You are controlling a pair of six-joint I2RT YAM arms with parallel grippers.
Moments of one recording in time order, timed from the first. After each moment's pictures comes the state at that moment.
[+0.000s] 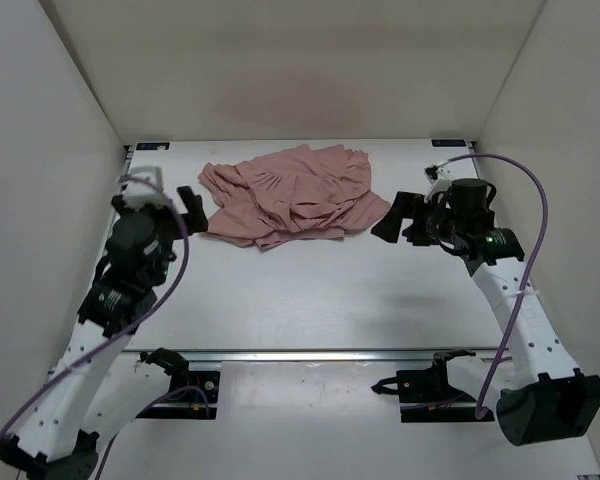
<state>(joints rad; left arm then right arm) -0.46 0.65 0.93 -0.28 -0.53 -0.18 0.12 1.01 1.01 -0.58 -0.50 0.31</state>
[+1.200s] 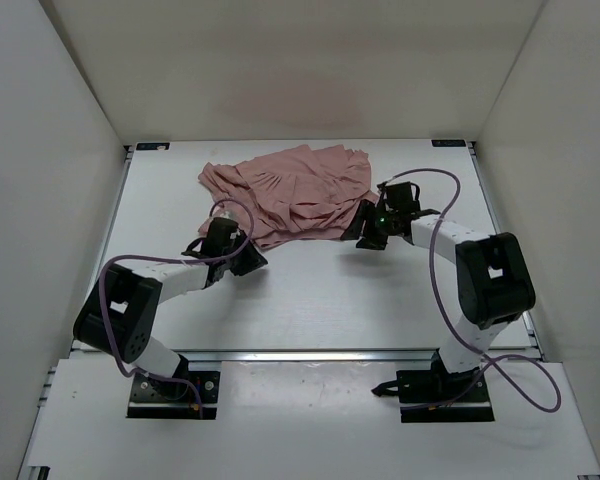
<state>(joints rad) -0.40 1.52 0.64 0.08 0.14 -0.82 0.25 1.70 1.00 -0.17 -0.42 0.58</state>
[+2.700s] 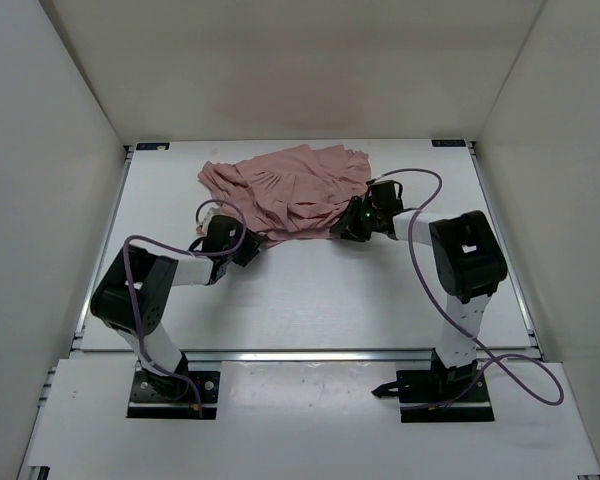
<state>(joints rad) -0.36 1.70 0.66 0.37 0.01 -1.15 0.30 1.96 1.11 0.04 -0.40 0.71</state>
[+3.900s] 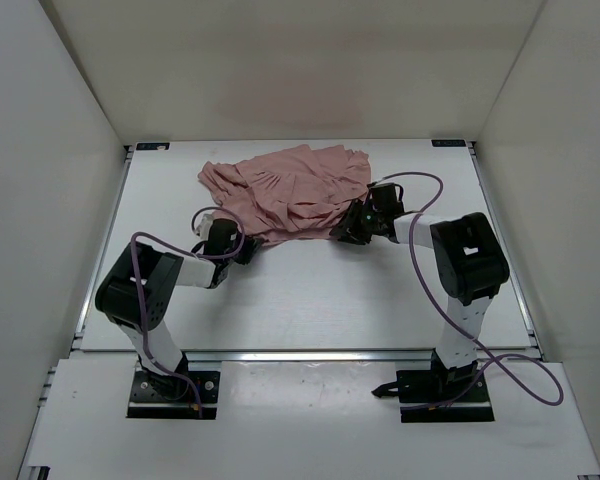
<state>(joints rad) -0.37 1.72 0.61 0.49 -0.06 -1.35 0.30 1.93 1.07 0.06 -0.42 0.73</state>
